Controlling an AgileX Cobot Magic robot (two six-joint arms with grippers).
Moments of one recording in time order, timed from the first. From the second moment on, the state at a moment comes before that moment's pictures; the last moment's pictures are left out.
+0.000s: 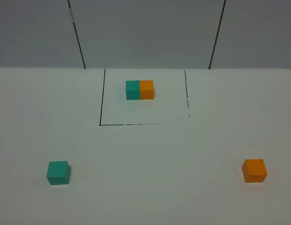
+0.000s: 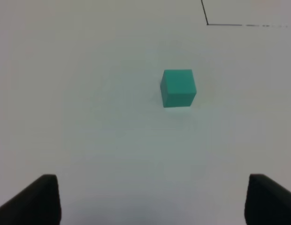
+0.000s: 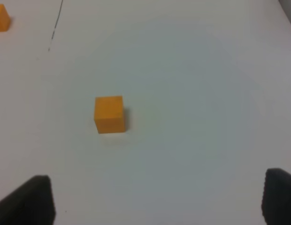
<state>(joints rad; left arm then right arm) 0.01 0.22 -0.55 -0.13 1.02 0.03 0.02 -0.01 -0.50 -0.04 1.06 0.01</state>
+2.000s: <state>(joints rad) -0.23 1.72 -1.00 -0.08 0.78 -0.18 0.02 -0.01 -0.50 -0.04 1.06 0.01</state>
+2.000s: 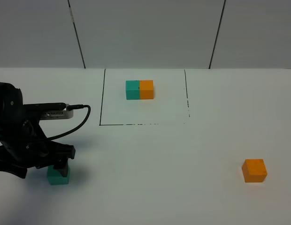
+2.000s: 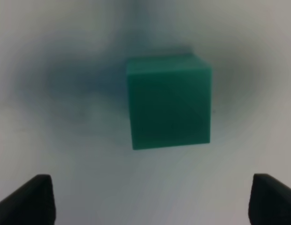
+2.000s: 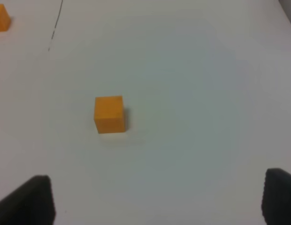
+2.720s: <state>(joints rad) -0.23 1.86 -0.99 -0.08 0.63 -0.23 0.02 -0.01 -0.50 -0.04 1.06 0.01</state>
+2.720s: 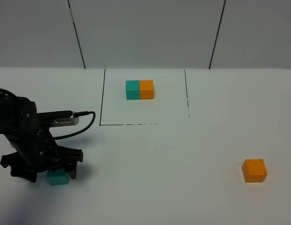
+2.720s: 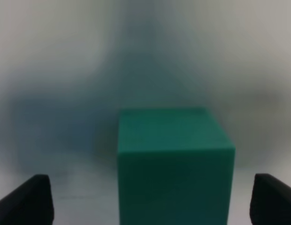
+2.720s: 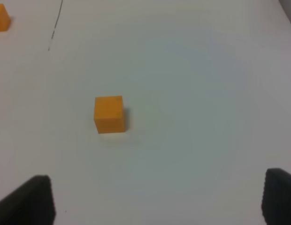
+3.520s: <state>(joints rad) -0.23 1.93 -0.99 -0.11 0.58 -0.21 0.02 -0.01 -0.50 -0.04 1.06 0.01</state>
